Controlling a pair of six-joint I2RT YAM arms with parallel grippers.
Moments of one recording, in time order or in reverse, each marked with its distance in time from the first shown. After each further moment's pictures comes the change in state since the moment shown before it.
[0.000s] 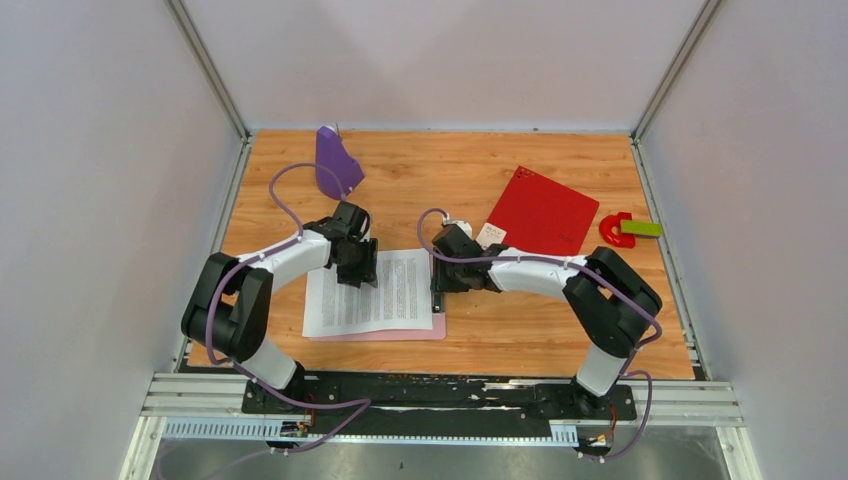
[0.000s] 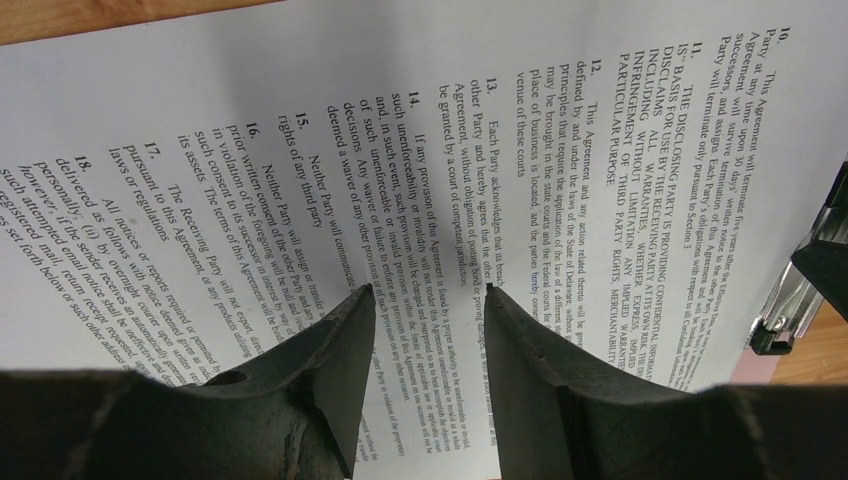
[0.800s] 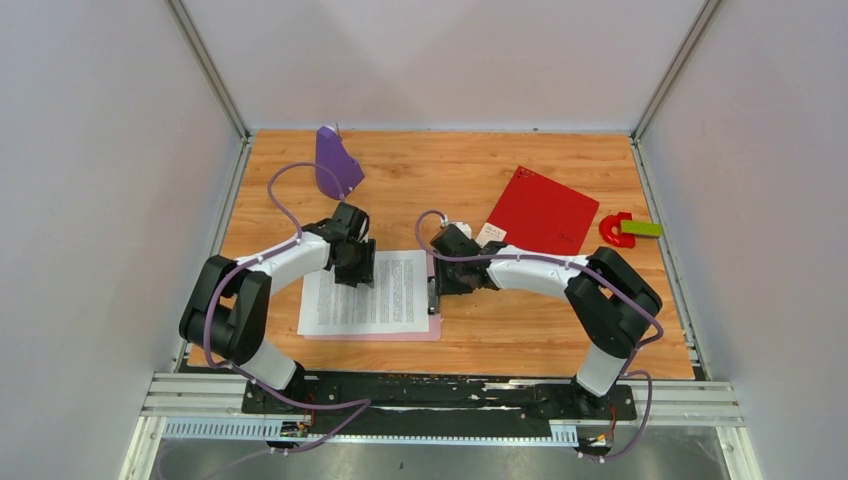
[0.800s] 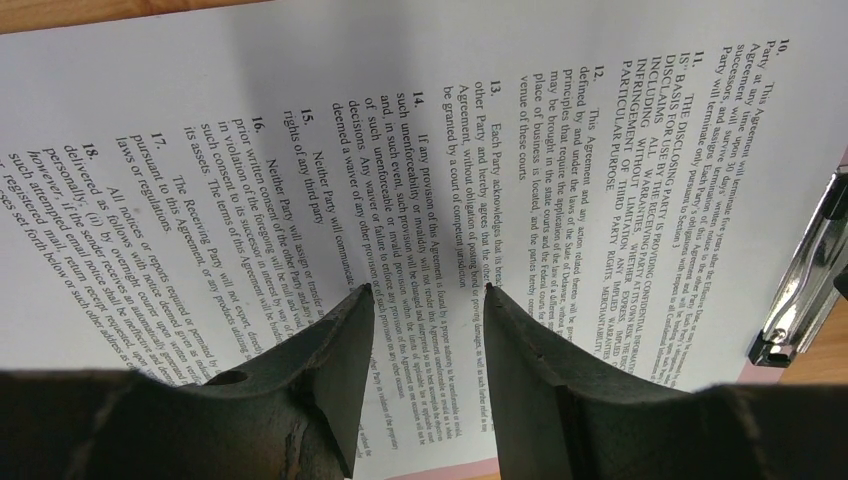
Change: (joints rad) left arm -0.004 -0.014 -0.013 0.002 -0.043 0.008; right arm -0.005 -0.015 0.015 -0.065 0.000 -0.024
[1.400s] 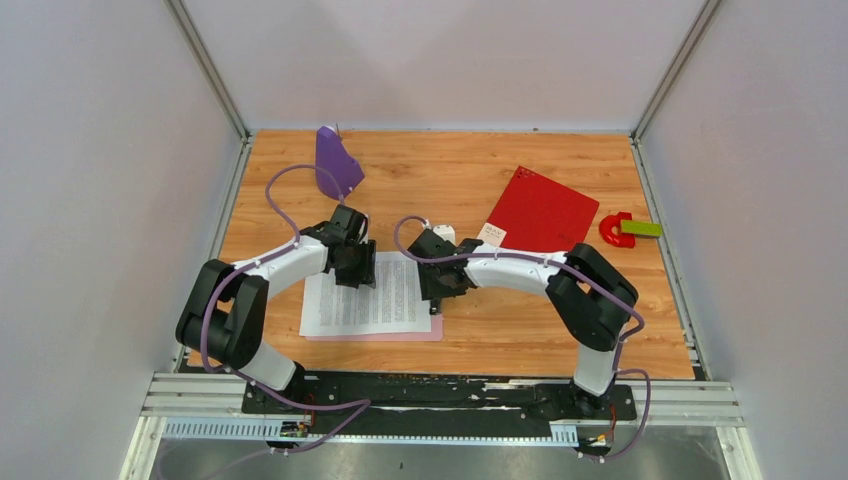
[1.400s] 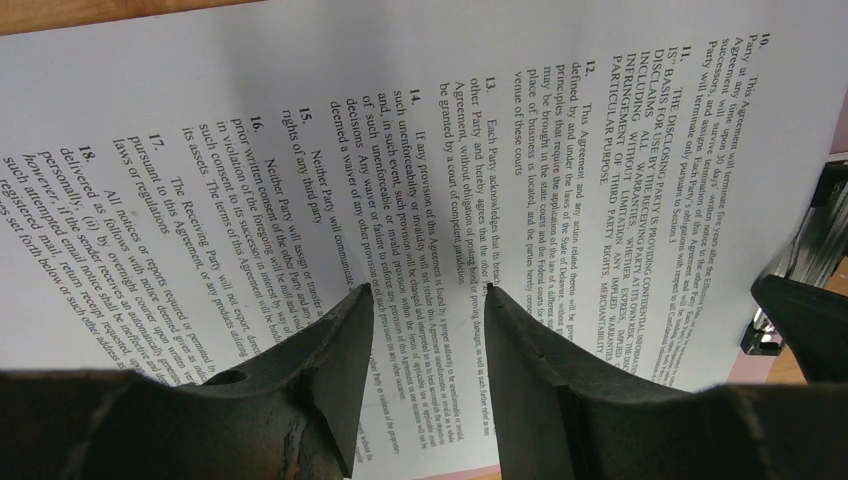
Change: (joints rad) left arm 0.000 -0.030 -0.034 0.037 0.027 -0.008; right arm 0.090 0.090 0.173 -0.201 0.103 0.014
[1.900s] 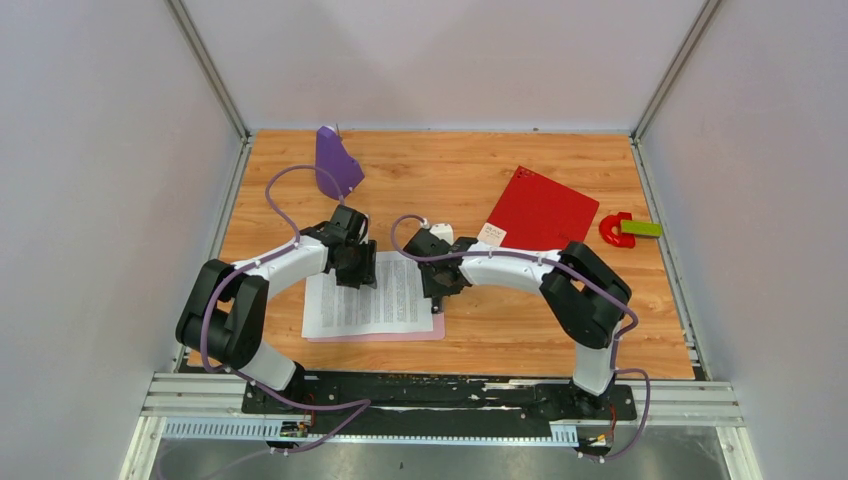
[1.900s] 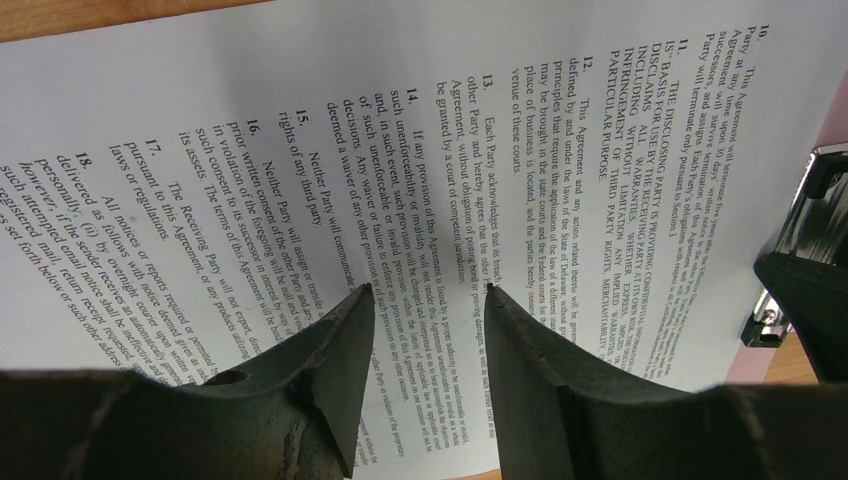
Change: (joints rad) left arm -0.001 0.000 -0.001 0.000 0.004 -0.011; right arm 0.009 0.052 0.046 -0.044 0.054 0.018
